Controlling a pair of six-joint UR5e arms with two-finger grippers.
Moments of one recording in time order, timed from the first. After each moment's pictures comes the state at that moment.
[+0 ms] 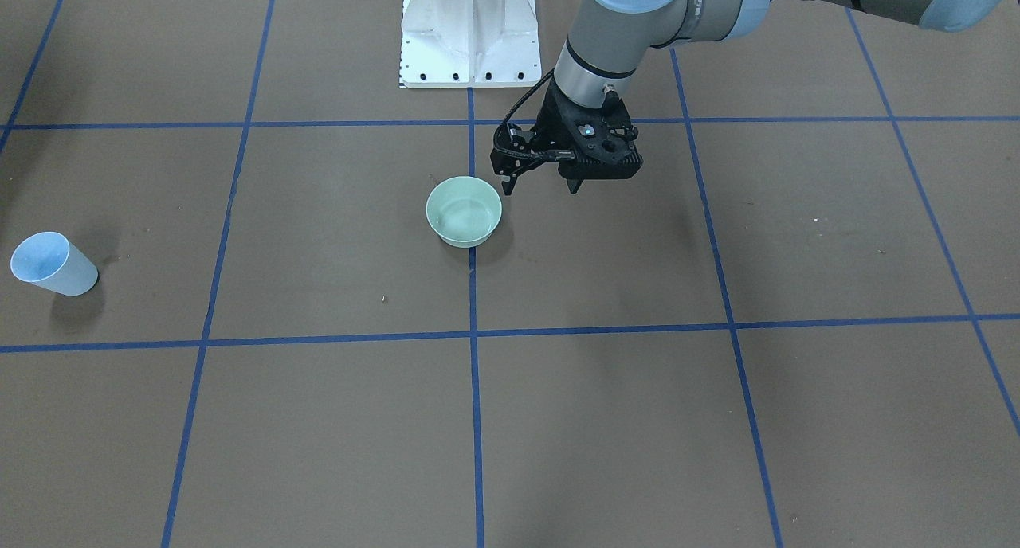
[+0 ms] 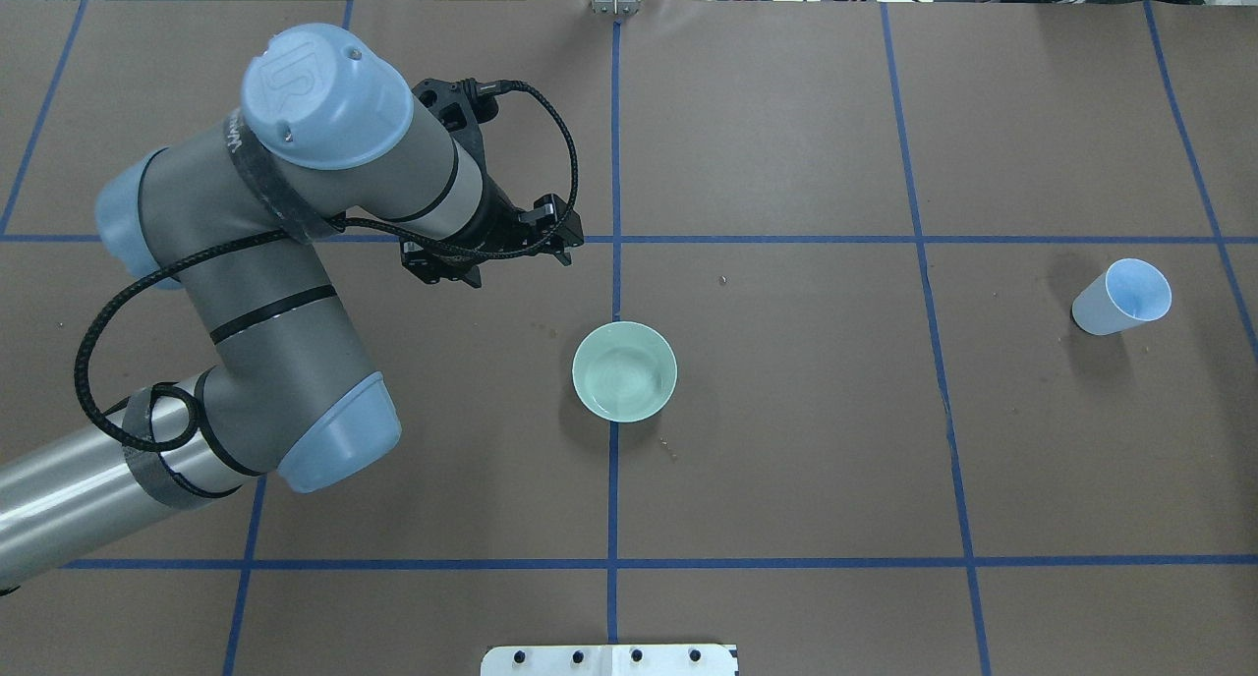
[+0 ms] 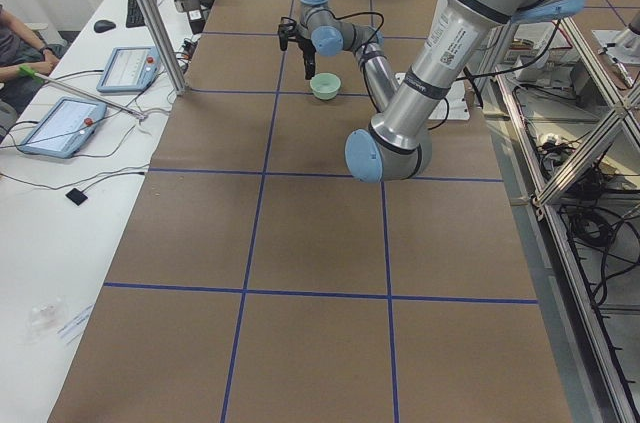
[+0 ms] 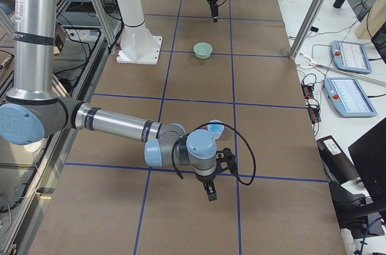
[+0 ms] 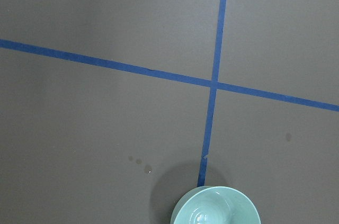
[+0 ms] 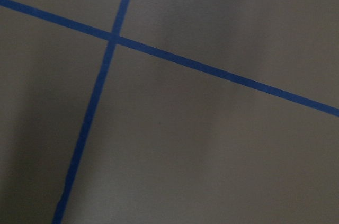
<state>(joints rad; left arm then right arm) -0.65 -2.25 -1.82 -1.62 -1.99 -1.36 1.60 -1.78 1.51 -0.99 2.39 -0.25</state>
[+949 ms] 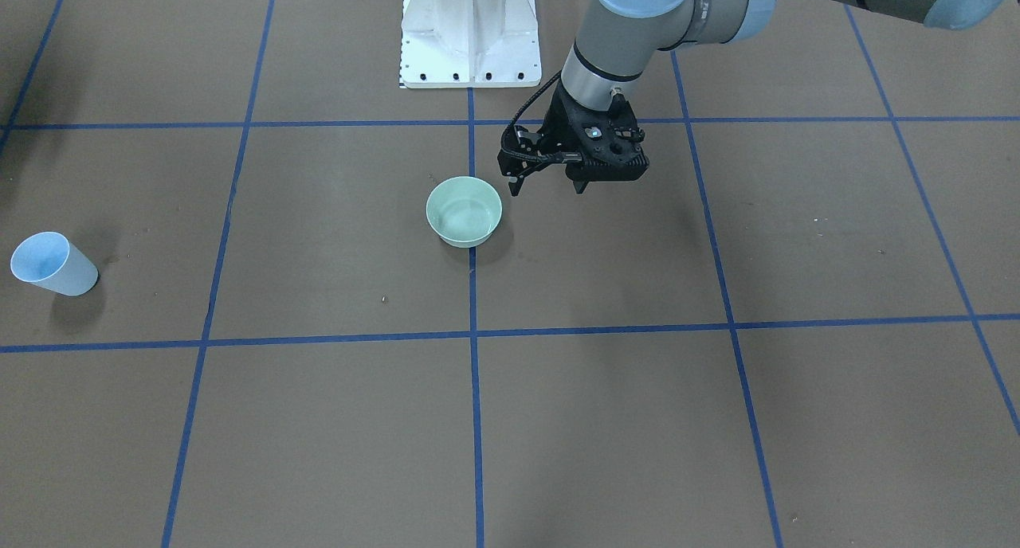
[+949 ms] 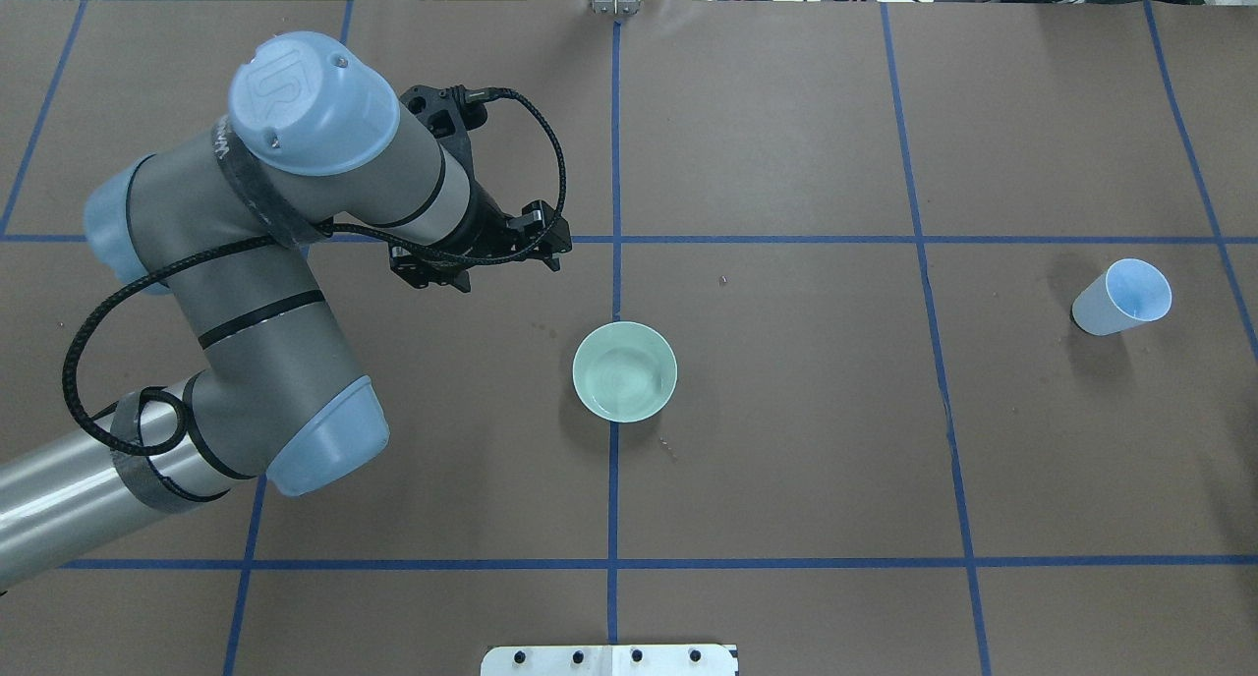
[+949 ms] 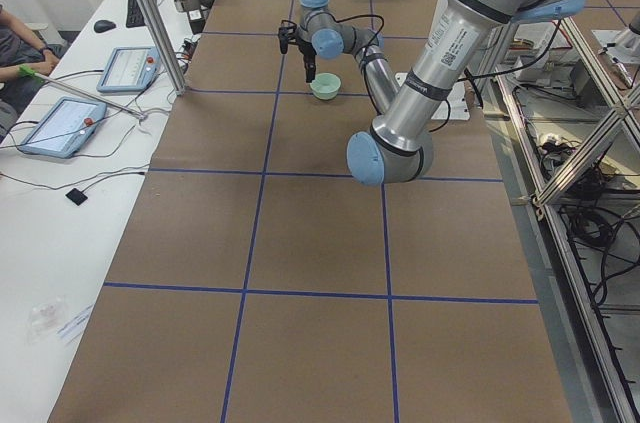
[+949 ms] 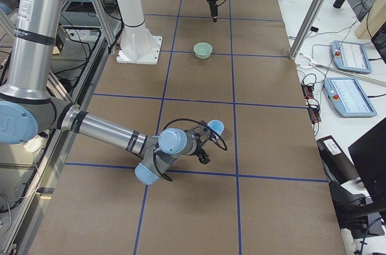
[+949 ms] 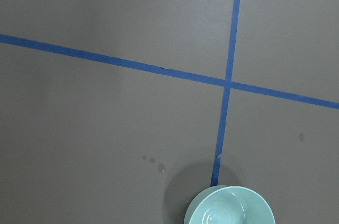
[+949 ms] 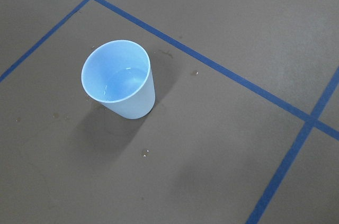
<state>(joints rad) -0.65 -2.23 -1.82 -1.62 -1.99 -1.35 1.35 -1.81 1.43 -0.27 2.45 0.21</state>
